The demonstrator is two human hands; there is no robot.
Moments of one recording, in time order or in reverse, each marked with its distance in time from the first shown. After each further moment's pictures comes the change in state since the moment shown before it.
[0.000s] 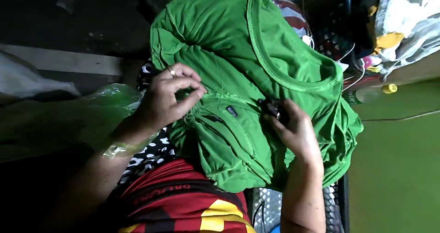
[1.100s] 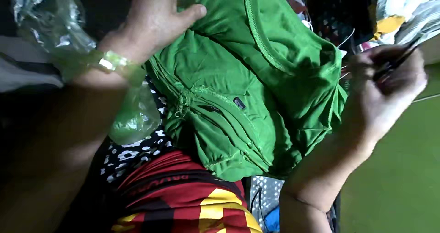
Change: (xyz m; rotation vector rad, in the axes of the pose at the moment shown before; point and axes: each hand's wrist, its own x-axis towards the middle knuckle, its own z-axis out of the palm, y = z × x) left_hand 0.109 -0.015 -0.027 0.190 -0.082 -0.071; right_hand 0.025 0.010 -0.078 0.003 0.432 -0.057
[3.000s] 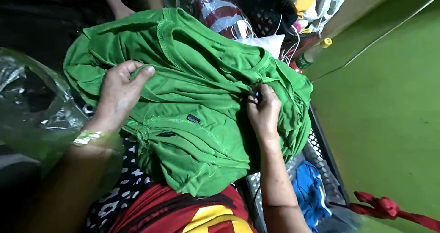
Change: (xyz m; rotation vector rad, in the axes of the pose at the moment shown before) left_hand -0.040 0.019 0.047 -0.253 -0.081 -0.374; right_hand -0.082 -0.006 0.062 -0.212 0.092 0.294
